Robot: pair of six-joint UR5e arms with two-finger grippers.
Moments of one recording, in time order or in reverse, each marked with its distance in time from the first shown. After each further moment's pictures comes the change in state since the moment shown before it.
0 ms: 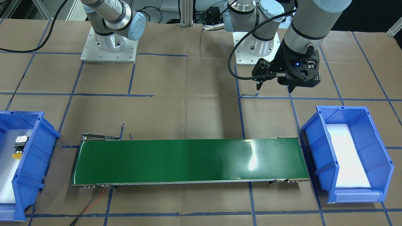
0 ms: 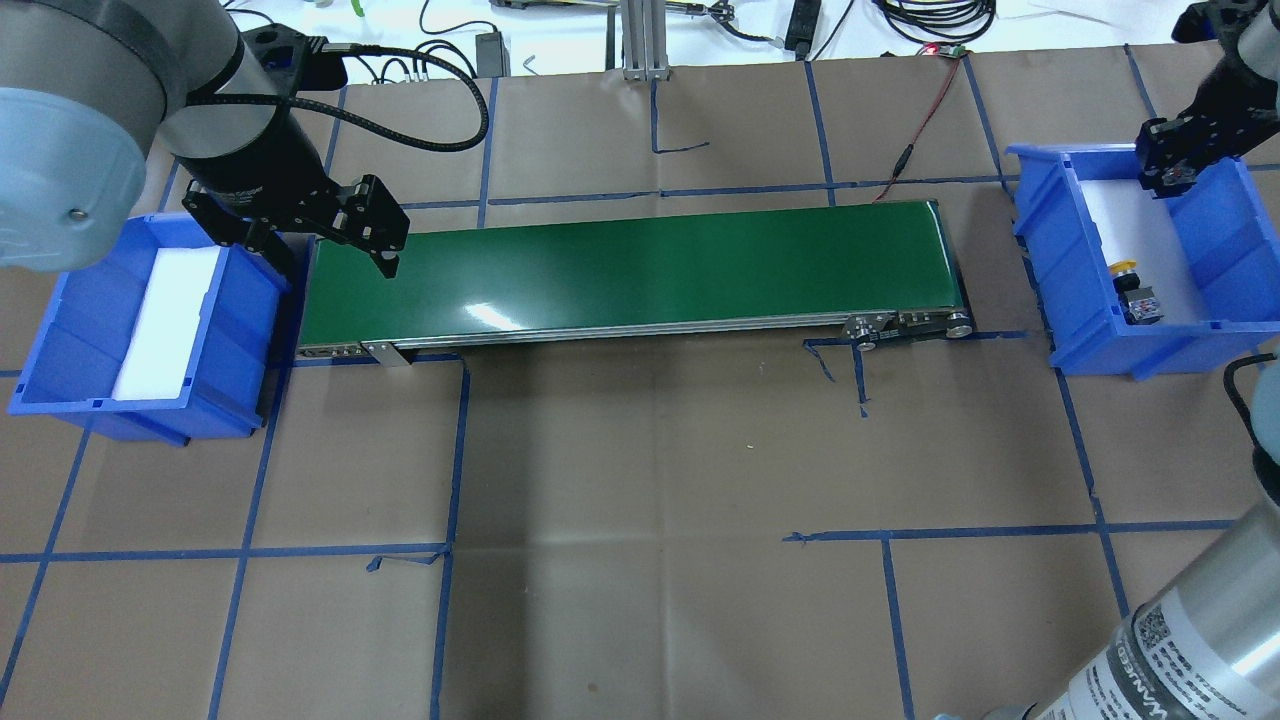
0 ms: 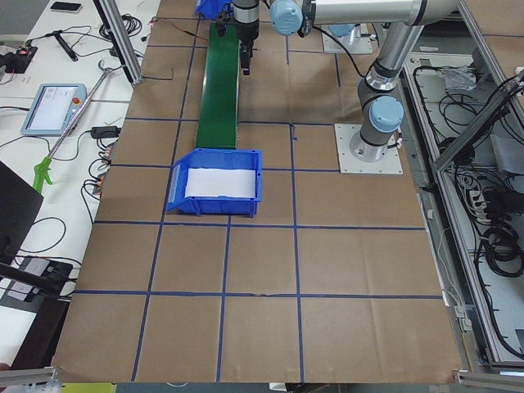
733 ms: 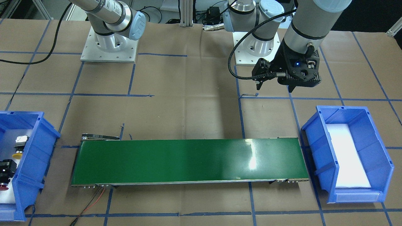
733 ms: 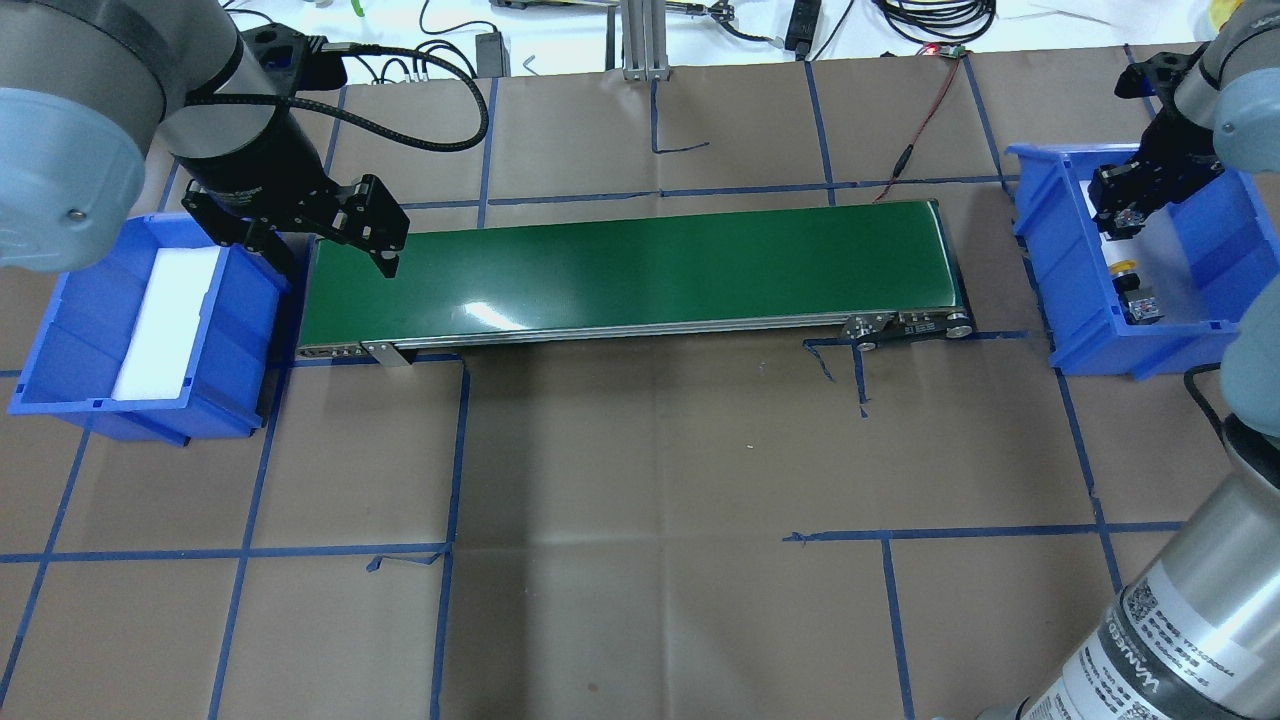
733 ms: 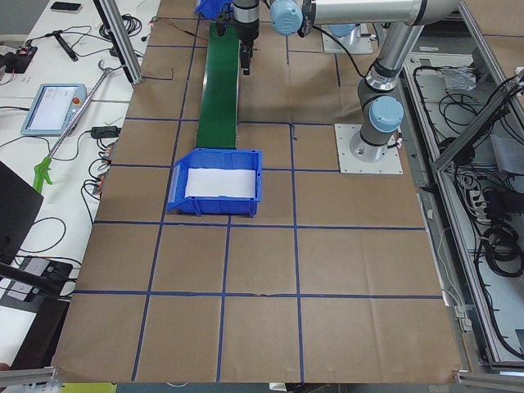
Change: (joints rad) left arm 0.000 0.001 0.000 0.000 0.000 0.000; right arm 0.018 0.081 0.015 0.000 0.003 -0.002
